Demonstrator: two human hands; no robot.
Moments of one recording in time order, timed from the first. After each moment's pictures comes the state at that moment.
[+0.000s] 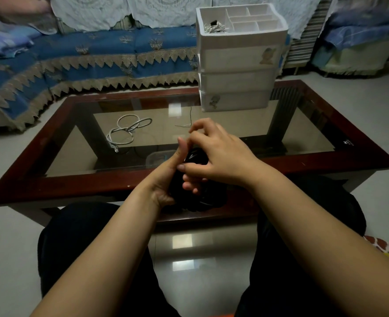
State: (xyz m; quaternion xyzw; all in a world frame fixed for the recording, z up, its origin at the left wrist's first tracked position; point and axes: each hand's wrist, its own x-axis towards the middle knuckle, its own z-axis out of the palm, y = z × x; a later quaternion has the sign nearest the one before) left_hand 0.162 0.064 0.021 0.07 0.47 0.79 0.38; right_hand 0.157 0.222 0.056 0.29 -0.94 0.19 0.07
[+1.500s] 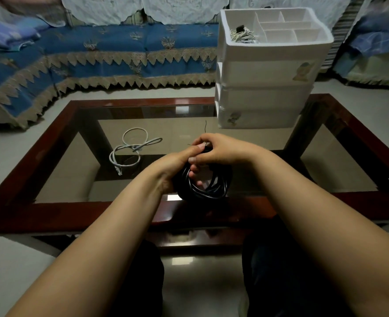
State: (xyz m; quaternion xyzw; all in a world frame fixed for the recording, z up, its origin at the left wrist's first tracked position) left_hand 0.032 0.047 0.030 -0.10 0.61 0.73 0.29; right_hand -0.016 0.200 0.040 0.21 -0.89 0.35 -0.20
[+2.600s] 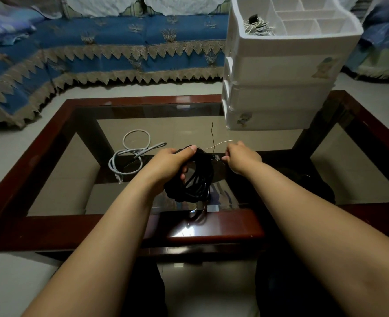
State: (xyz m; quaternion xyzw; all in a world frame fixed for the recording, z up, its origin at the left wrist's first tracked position) left_hand -0.012 0.015 0.012 -0.06 0.76 0.63 0.16; right_hand -0.089 0.212 -0.054 0.00 -0.99 0.12 -0.09
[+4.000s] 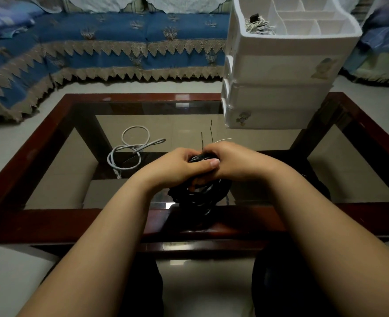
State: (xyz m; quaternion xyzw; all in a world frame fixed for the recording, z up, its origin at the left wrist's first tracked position) left_hand 0.010 0.020 0.036 0.12 0.83 0.50 0.22; right_hand -0.008 0.189 0.045 0.25 -0.89 0.32 -0.19
